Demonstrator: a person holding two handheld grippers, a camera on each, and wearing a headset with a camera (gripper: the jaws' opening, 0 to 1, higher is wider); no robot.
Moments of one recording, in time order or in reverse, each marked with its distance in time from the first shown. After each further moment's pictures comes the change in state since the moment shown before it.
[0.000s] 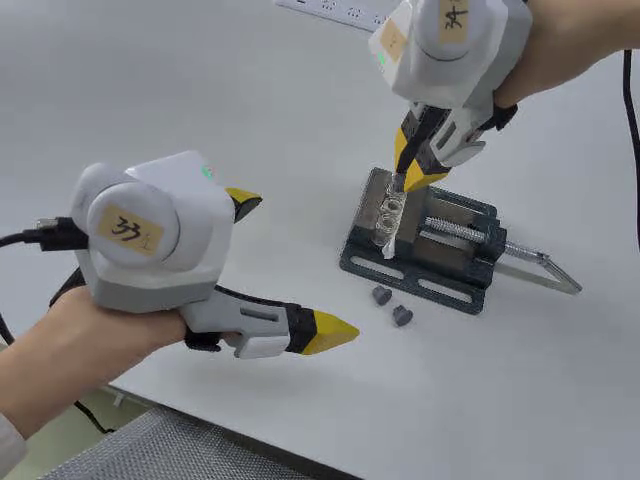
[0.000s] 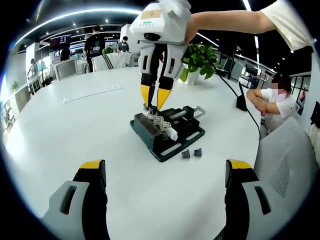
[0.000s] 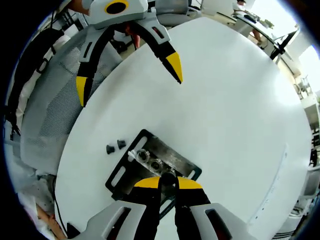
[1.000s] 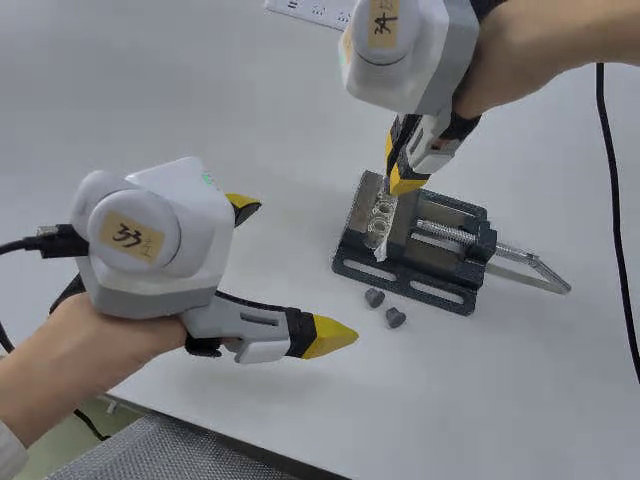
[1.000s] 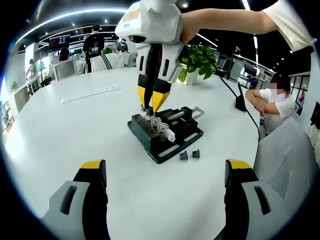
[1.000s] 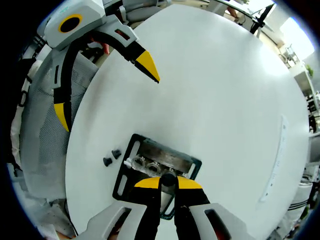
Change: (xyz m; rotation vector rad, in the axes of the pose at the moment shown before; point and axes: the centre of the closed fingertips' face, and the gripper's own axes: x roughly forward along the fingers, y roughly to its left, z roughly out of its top) left arm 0.003 -0.003 0.001 0.001 -0.002 -0.011; right arm 0.002 0.001 0.000 0.228 0.070 -0.047
